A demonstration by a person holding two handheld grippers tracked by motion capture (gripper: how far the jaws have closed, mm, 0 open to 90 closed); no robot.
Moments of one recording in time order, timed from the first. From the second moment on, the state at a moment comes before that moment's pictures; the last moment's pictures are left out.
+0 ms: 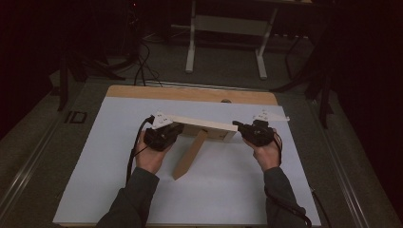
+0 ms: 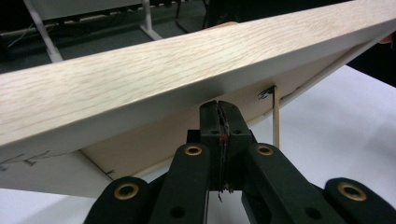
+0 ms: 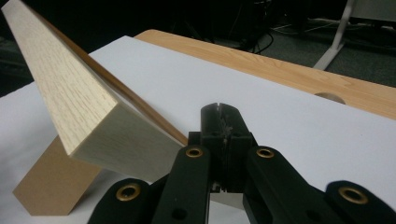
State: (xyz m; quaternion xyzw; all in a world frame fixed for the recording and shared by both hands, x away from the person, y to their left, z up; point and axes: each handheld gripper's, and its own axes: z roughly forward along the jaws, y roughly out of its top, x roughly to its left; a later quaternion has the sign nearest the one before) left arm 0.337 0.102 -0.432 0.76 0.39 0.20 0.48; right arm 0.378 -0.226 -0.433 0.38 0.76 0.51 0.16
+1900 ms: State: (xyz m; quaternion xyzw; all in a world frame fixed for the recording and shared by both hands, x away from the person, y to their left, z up) left arm 0.344 0.077 -0.430 0.77 0.39 0.21 0.46; right arm 0.359 -0.223 -0.436 0.35 0.77 0.51 0.16
